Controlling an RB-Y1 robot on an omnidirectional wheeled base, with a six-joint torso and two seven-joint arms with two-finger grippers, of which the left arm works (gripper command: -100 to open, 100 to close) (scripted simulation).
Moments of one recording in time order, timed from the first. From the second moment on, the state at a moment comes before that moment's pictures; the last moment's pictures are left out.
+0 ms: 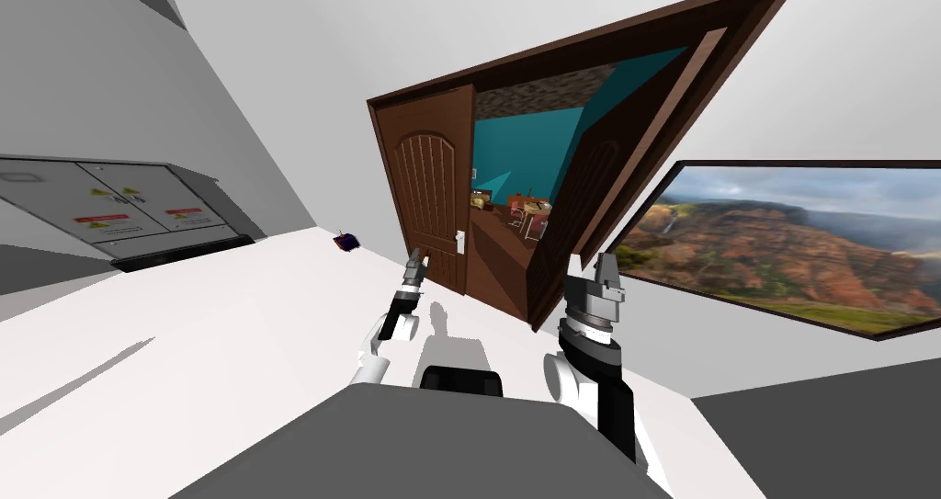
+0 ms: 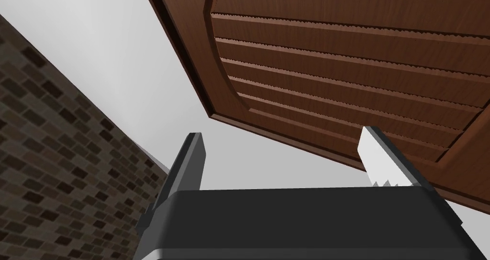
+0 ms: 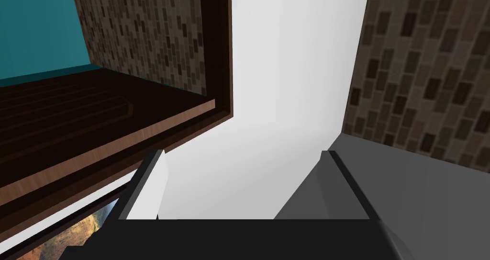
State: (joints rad) arm 0.11 0.05 -0.03 -1.64 0.01 -0.55 0.09
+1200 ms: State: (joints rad) arm -0.07 0.05 -0.07 -1.33 0.01 -0.51 0.07
